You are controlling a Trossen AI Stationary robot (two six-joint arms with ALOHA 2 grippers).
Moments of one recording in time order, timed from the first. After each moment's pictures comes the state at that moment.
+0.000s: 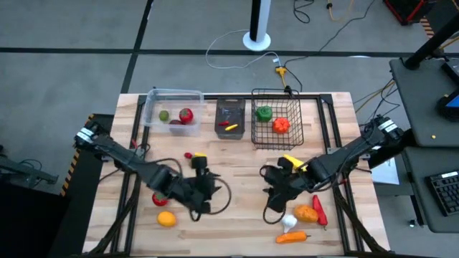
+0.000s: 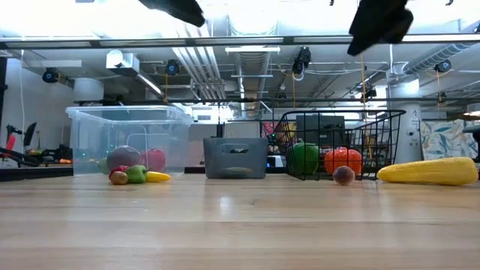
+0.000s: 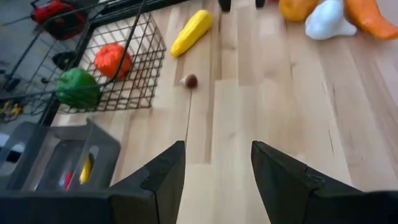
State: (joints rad) left arm -0.52 1.54 1.21 -0.52 -0.64 -0.22; right arm 0.48 1.49 1.19 -0.74 0.32 0.77
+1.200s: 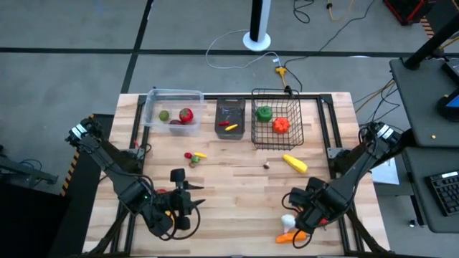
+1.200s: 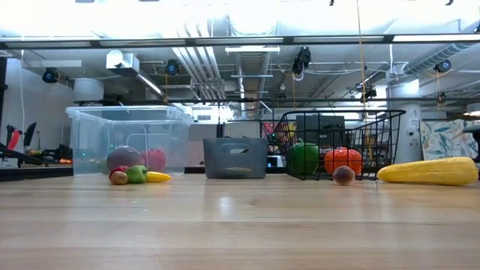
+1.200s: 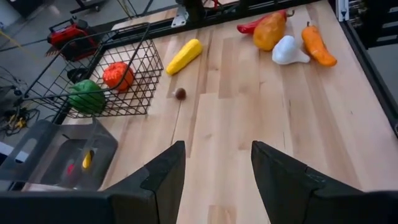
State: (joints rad) left arm -0.79 1.45 1.21 -0.65 -0.86 -0.45; right arm 0.77 1.57 1.28 -1.21 0.04 1.19
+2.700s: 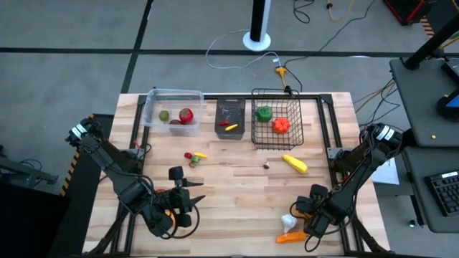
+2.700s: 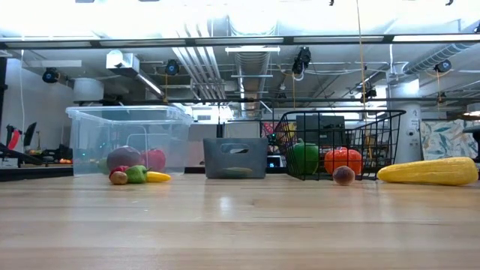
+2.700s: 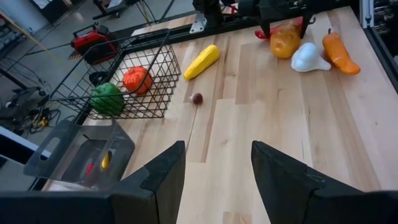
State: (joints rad) left arm -0.79 1.45 1.21 -0.66 -0.93 -0.47; right arm 0.90 1.57 0.92 -0.85 0.03 1.23
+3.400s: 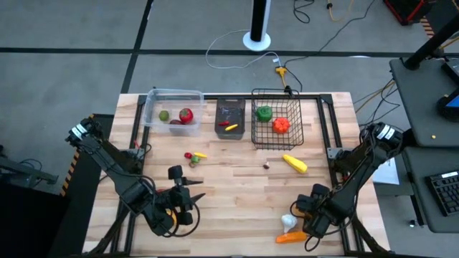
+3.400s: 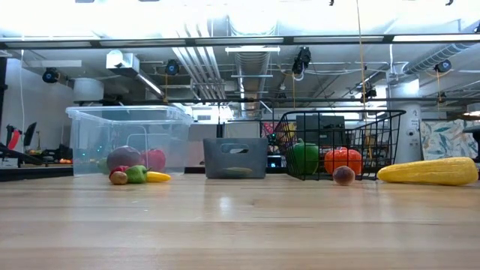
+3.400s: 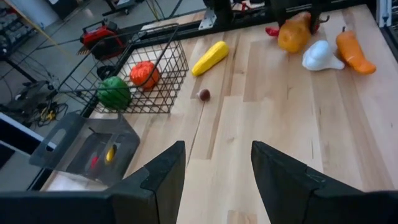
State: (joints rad) left arm -0.78 1.45 1.18 -0.66 -0.96 -0.52; right arm 0.90 1.56 0.96 -0.91 0.04 1.30
